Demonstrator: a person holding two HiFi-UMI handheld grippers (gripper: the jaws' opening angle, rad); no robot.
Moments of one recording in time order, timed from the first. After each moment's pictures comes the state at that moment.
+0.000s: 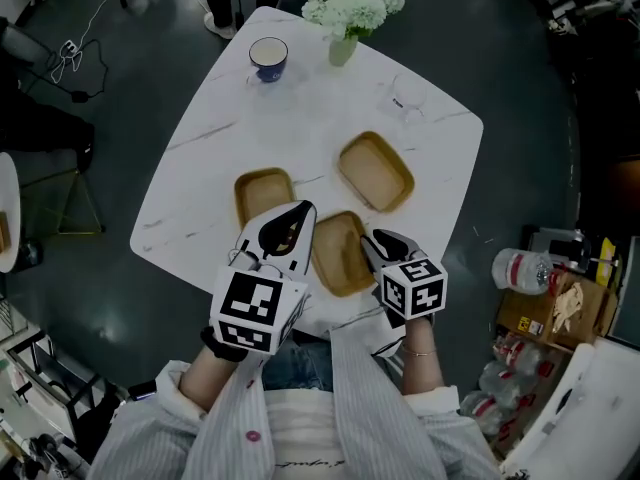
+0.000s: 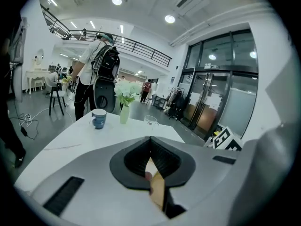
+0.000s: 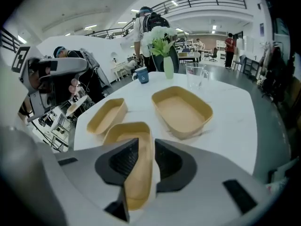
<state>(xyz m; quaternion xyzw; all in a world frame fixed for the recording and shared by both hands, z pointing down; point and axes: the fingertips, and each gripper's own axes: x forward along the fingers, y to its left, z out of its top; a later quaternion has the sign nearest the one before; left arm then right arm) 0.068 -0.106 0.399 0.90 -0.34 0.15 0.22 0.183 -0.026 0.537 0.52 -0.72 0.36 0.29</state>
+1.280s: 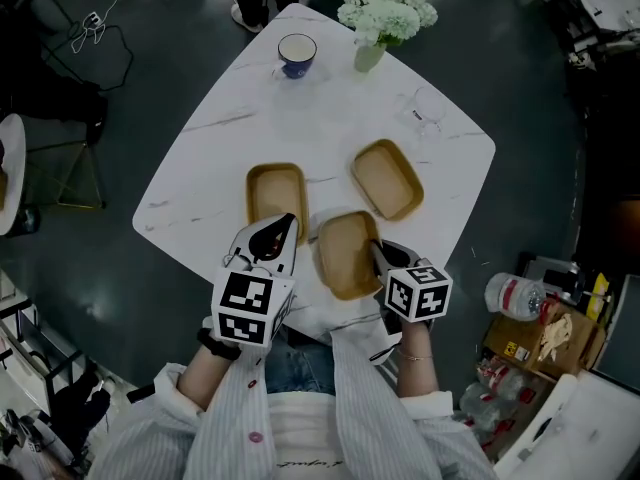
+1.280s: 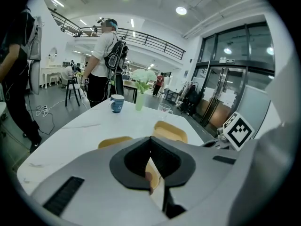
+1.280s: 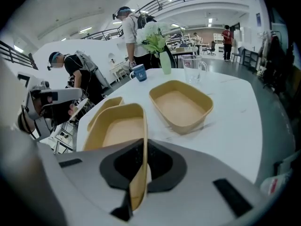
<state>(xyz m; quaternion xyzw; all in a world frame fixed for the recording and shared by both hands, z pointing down) 0.025 -0.091 0.452 0.86 -0.40 0.19 0.25 0.185 -0.025 0.546 0.51 -0.72 0.40 0.27</state>
